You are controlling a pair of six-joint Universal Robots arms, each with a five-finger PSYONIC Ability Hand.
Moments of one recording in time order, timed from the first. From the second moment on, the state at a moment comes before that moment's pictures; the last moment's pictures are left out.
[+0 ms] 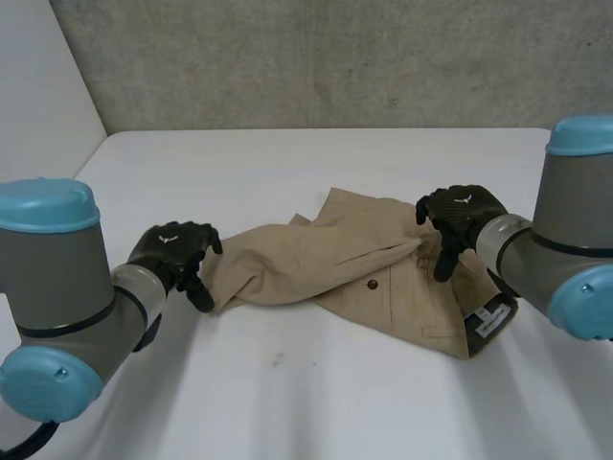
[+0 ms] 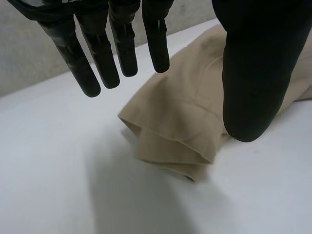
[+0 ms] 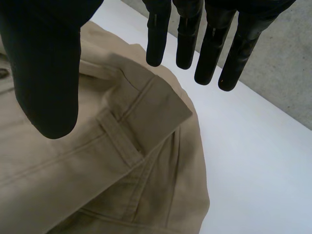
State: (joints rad) left arm 4.29 -1.94 -1.62 3.14 -1.61 3.21; right arm 1.92 -1.02 1.27 0.17 1.46 2.80; left_hand 0.47 0.46 0.47 0.45 0.28; right_hand 0.39 0.44 0.44 0.43 0.26
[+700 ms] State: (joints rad) left arm 4.24 -2.28 -1.22 3.24 -1.73 3.20; right arm 1.95 -0.90 1.13 0.04 1.48 2.75; left_hand 1.11 1.19 1.18 1.19 0.95; right_hand 0.96 1.18 1.17 1.19 0.98
